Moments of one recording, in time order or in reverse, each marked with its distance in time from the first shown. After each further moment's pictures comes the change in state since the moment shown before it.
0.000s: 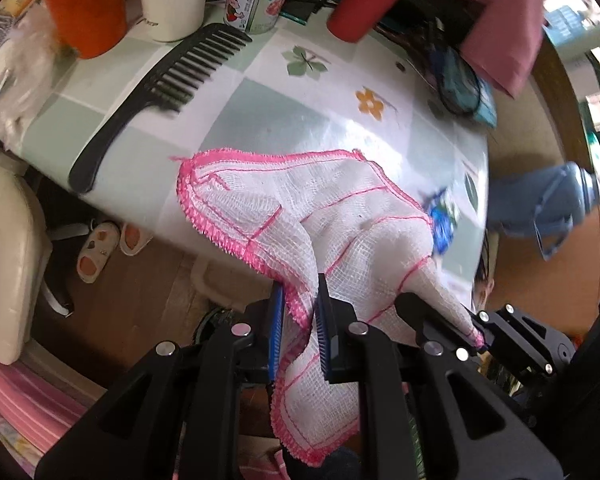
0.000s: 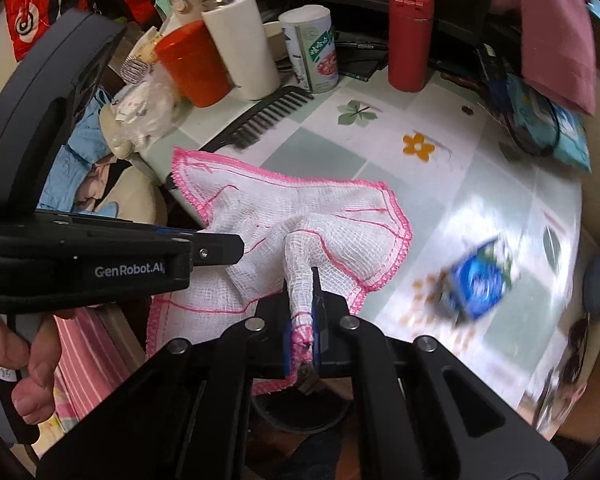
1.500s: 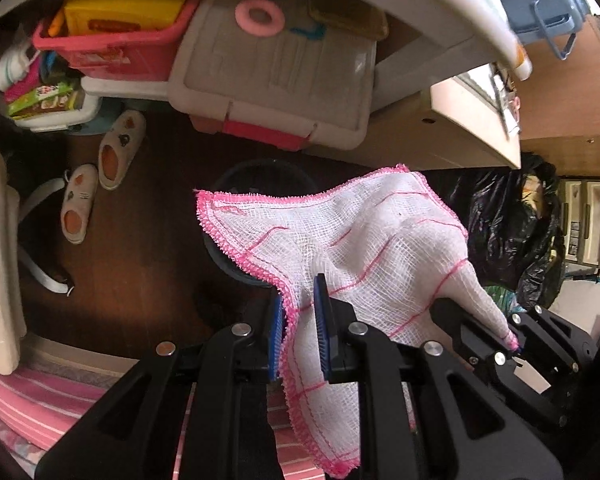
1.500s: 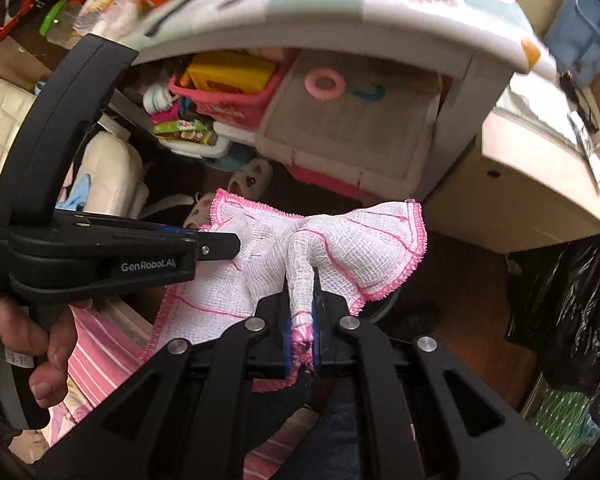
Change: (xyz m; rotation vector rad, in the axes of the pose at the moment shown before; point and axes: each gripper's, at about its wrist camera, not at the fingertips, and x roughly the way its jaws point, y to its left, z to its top) left arm 0.114 0.061 -0.190 0.269 0.285 -0.008; right arm 0.047 0.060 -0.236 0.360 0.140 -0.100
